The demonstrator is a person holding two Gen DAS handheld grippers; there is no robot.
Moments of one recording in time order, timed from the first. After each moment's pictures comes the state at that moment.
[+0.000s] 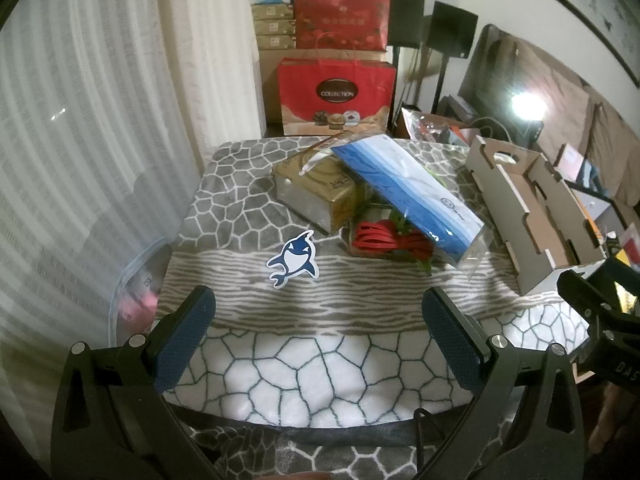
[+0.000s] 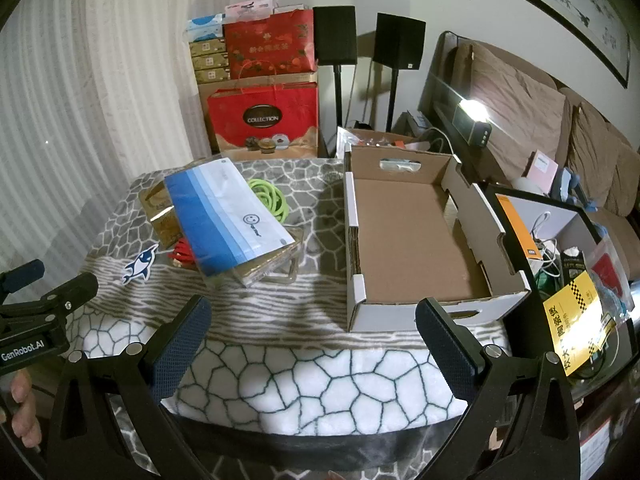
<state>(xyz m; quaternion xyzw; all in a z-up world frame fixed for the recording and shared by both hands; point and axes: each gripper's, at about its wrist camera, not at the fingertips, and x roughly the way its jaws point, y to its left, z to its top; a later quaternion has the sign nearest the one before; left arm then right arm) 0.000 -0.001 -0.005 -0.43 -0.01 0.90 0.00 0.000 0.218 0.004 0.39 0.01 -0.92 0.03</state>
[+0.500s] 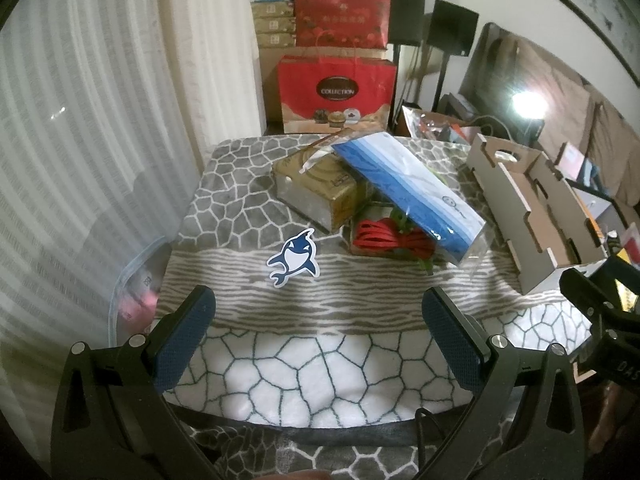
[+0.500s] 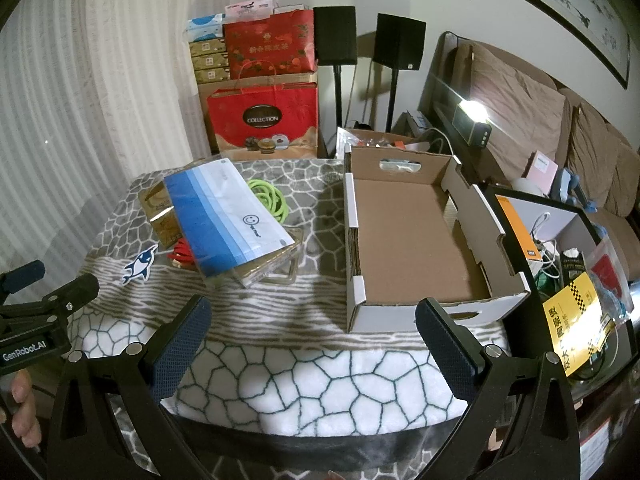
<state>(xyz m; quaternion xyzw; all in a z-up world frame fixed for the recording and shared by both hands) 0.001 0.002 -0.008 -0.43 -0.01 0.90 0.00 0.000 0.218 0.004 0.39 0.01 -0.92 0.03</state>
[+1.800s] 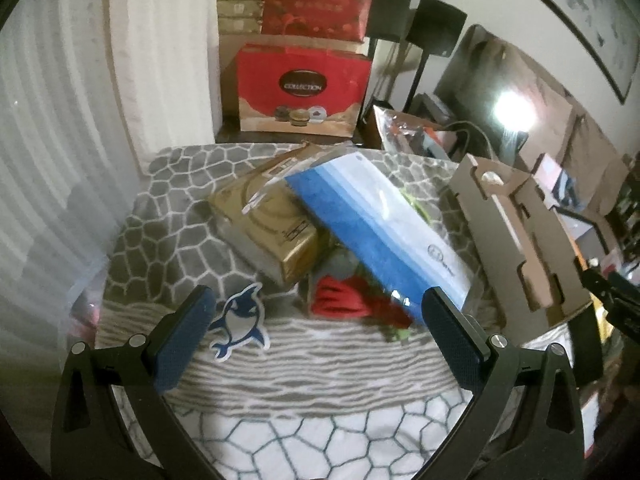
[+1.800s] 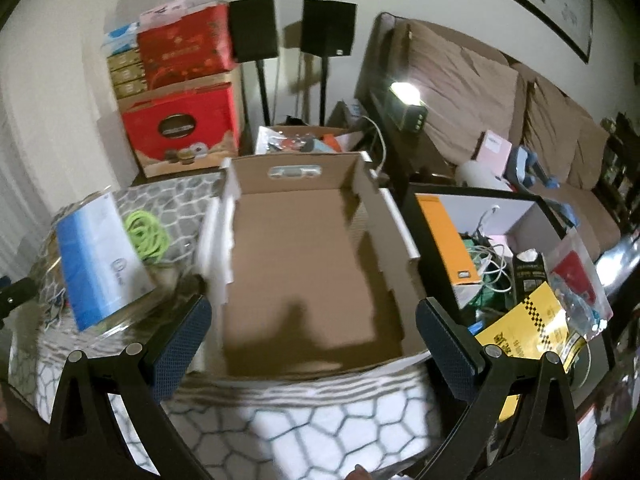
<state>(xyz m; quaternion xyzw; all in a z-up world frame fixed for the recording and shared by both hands) -0.087 0.009 -0.021 -0.45 -0.06 0.89 0.07 -0.064 0.333 -0.004 0.40 0.00 -0.91 -0.07</state>
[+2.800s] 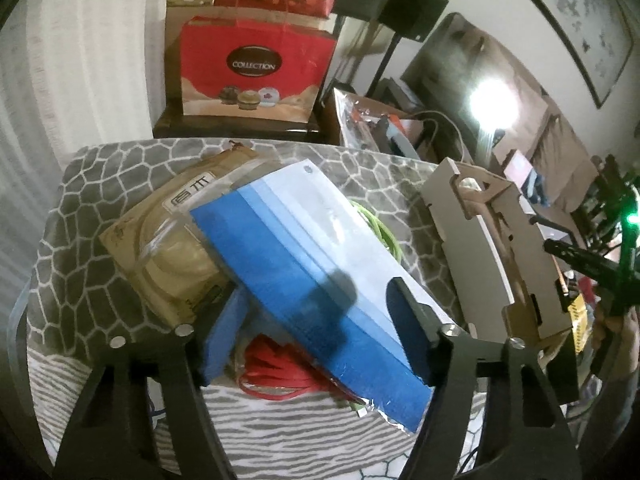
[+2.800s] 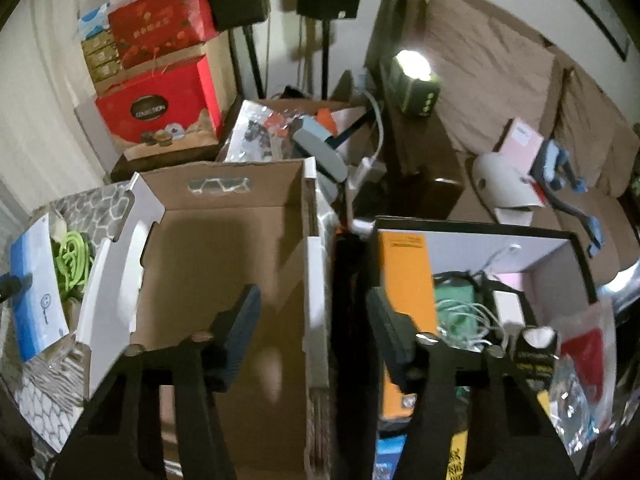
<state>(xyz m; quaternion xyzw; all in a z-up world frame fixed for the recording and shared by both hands) -0.160 0.043 -0.047 -0.48 -0.10 0.86 0.14 -0.172 0.419 -0.030 0.48 0.00 -0.88 -0.01</state>
